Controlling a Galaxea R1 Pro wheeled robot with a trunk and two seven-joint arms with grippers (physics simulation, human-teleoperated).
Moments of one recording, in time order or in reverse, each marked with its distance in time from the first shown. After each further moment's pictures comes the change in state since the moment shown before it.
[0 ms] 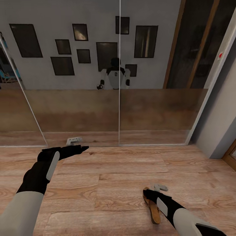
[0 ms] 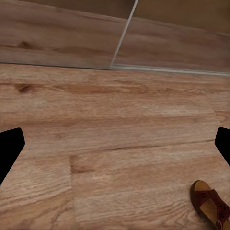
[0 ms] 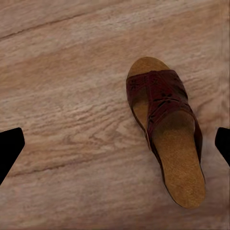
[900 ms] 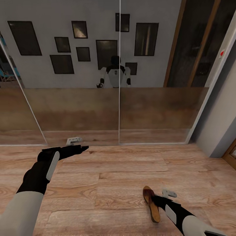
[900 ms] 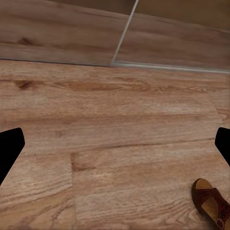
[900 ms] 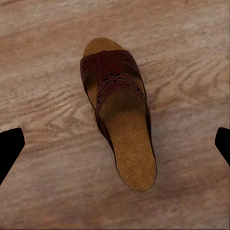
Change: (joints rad) left arm 0.000 0.000 0.001 0.000 -0.001 -0.002 0.001; right arm 0.049 -0.067 0.003 0.003 0.002 -0.027 0.007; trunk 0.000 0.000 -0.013
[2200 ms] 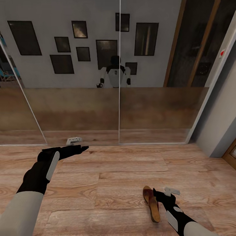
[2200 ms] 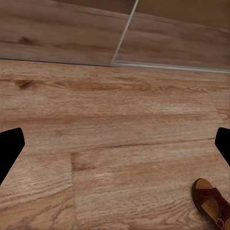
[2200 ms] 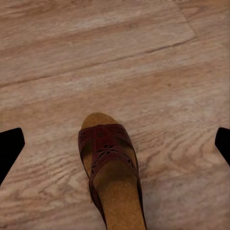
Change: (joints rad) left arm 0.000 0.000 0.000 0.000 0.000 0.000 0.000; right arm 0.042 0.000 0.002 -0.004 0.010 -0.359 0.000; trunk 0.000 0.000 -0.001
